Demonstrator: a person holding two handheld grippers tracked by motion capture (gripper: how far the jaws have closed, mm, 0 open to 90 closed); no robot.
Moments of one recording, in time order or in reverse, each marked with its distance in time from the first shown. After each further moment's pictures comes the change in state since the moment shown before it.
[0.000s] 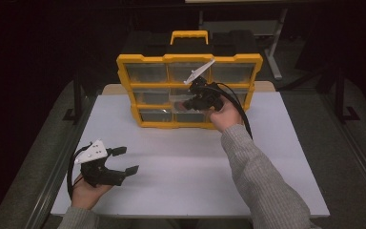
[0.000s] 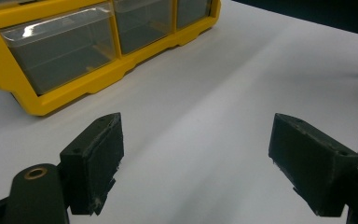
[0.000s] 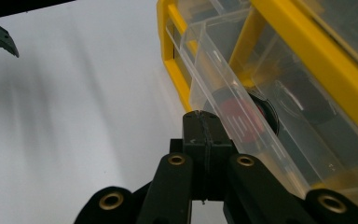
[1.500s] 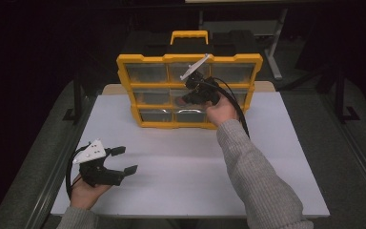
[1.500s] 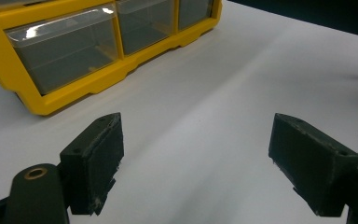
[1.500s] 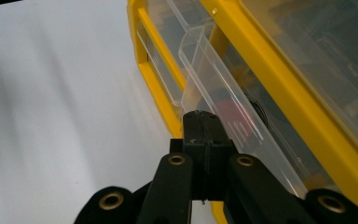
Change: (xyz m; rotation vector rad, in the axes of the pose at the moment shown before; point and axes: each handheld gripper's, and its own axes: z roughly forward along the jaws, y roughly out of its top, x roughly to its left) left arm 0.001 0.000 -0.002 -0.006 0.002 -0.010; right arm -0.008 0.014 0.007 0.022 -0.082 -0.001
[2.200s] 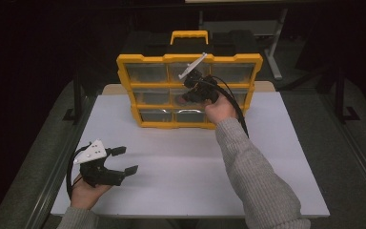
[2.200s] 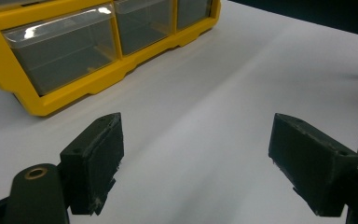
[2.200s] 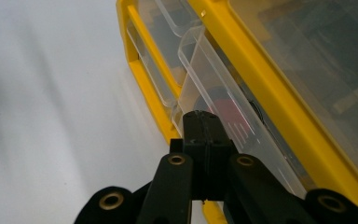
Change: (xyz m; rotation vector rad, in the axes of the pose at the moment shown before) left arm -0.001 0.000 0.001 0.003 -0.001 0.009; right arm -0.002 0.005 0.003 0.013 -0.024 -0.001
